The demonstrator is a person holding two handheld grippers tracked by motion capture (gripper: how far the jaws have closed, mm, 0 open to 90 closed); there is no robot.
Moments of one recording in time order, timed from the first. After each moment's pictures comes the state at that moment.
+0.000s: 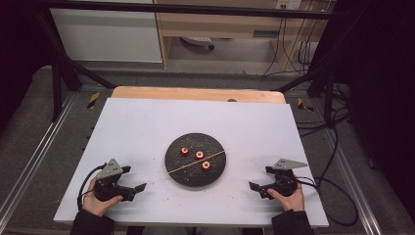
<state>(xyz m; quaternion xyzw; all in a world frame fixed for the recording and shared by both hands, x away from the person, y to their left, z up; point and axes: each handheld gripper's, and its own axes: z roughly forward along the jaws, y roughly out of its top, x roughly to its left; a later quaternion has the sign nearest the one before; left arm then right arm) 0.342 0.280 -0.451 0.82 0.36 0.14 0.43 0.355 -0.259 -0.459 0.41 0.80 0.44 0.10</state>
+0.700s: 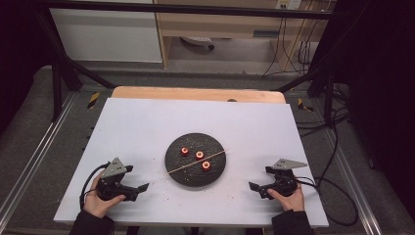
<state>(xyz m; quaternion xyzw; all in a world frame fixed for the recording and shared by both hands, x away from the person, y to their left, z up) 0.341 0.268 -0.440 0.83 0.35 0.14 0.41 0.355 -0.259 -0.459 0.41 0.80 0.44 0.10</state>
